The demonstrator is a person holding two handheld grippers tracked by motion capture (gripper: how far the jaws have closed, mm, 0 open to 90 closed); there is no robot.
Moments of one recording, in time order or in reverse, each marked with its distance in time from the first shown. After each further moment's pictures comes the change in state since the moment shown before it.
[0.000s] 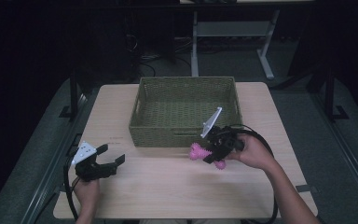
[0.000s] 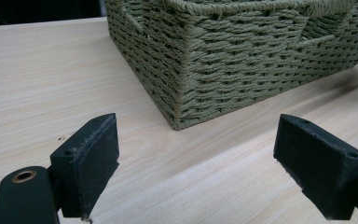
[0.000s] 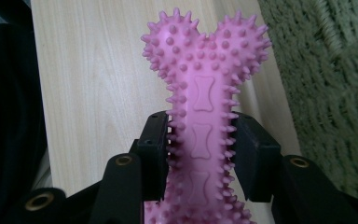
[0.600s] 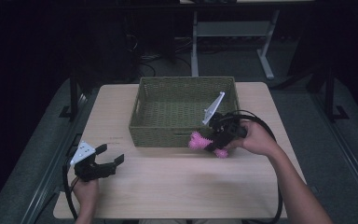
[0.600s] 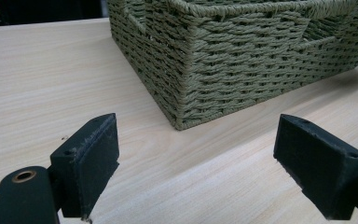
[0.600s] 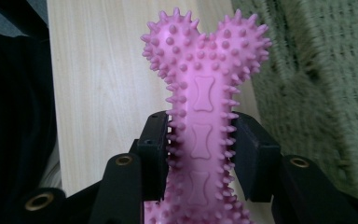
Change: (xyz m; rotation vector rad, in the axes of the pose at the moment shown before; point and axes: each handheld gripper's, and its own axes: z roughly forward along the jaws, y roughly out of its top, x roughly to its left) left arm 0.002 0.000 -0.002 -0.004 0.004 -0.001; right arm -0.014 0.017 -0.034 -0.020 0.009 -0.030
